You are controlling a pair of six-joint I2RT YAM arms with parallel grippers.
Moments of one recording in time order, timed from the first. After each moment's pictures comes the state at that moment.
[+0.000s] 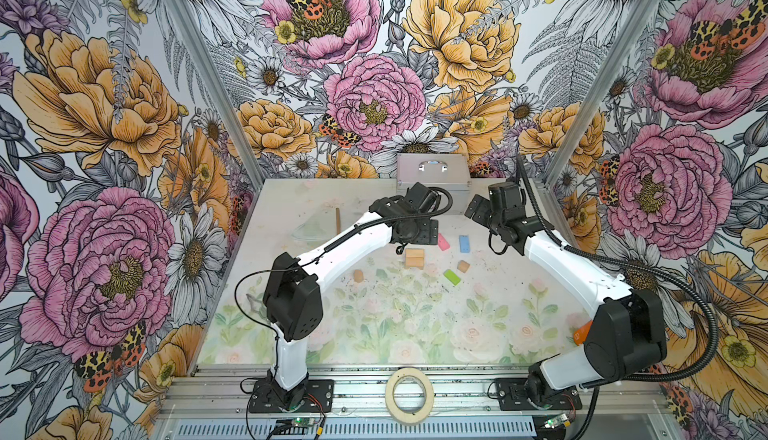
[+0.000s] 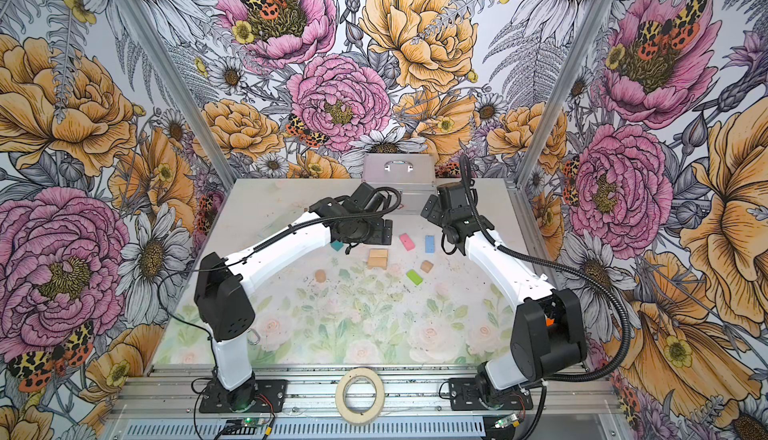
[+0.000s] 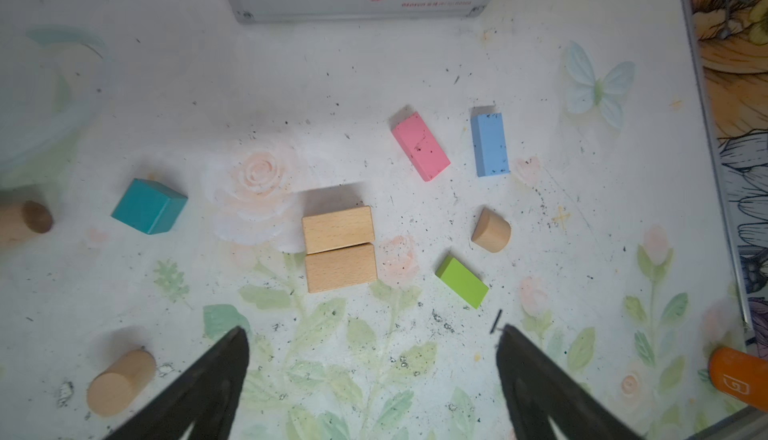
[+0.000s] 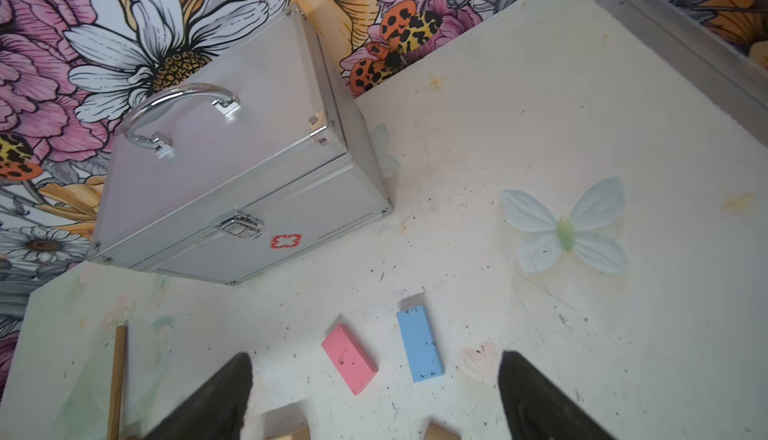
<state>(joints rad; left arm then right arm) -0.76 1.84 1.75 -0.88 -0.15 -0.58 0.29 1.49 1.21 -0.42 0.19 0.66</state>
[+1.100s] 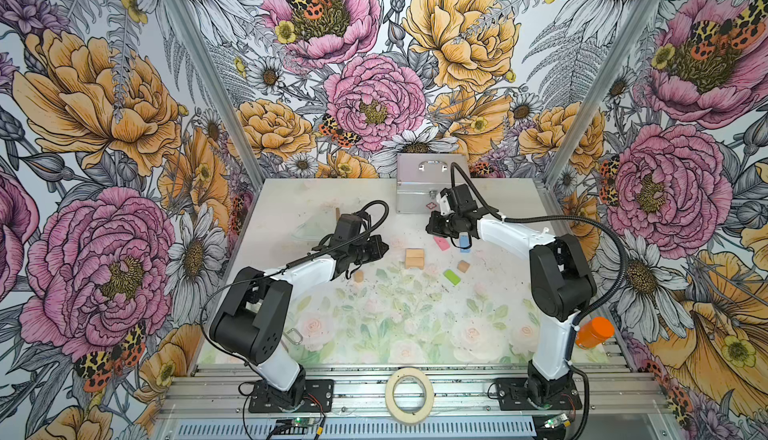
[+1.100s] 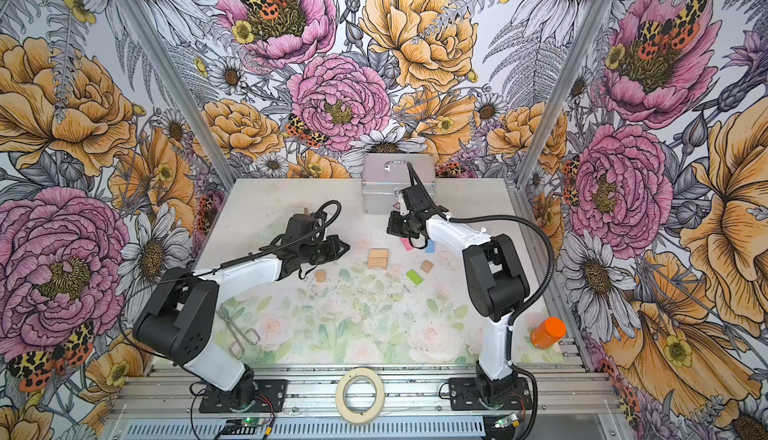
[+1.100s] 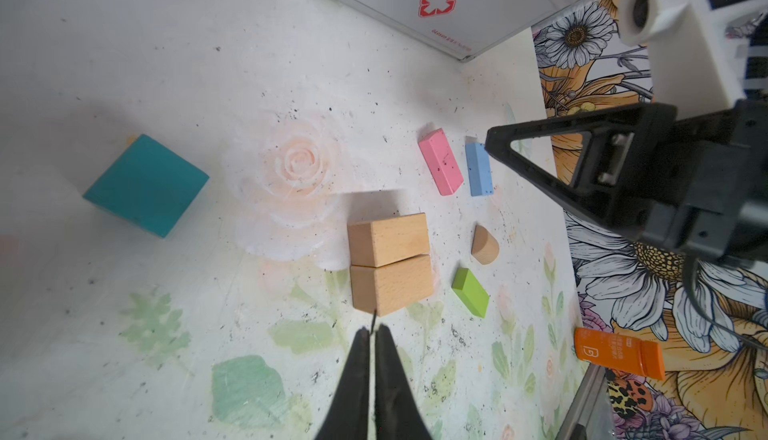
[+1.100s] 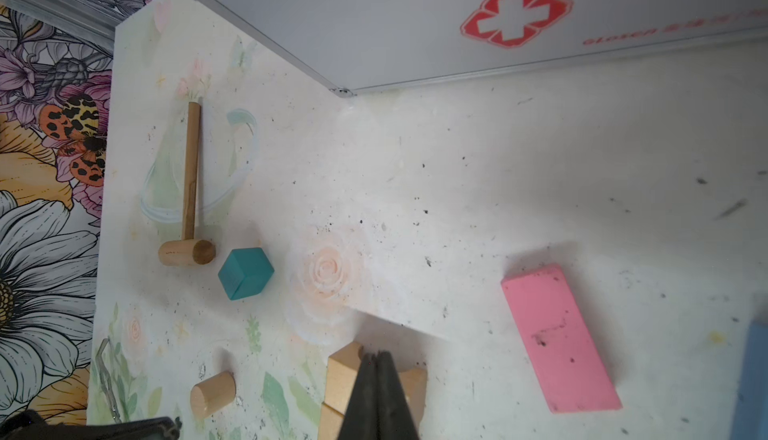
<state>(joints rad) -0.42 1.63 0.89 0.04 0.38 -0.64 0.39 1.94 1.43 -0.40 -0.30 0.53</state>
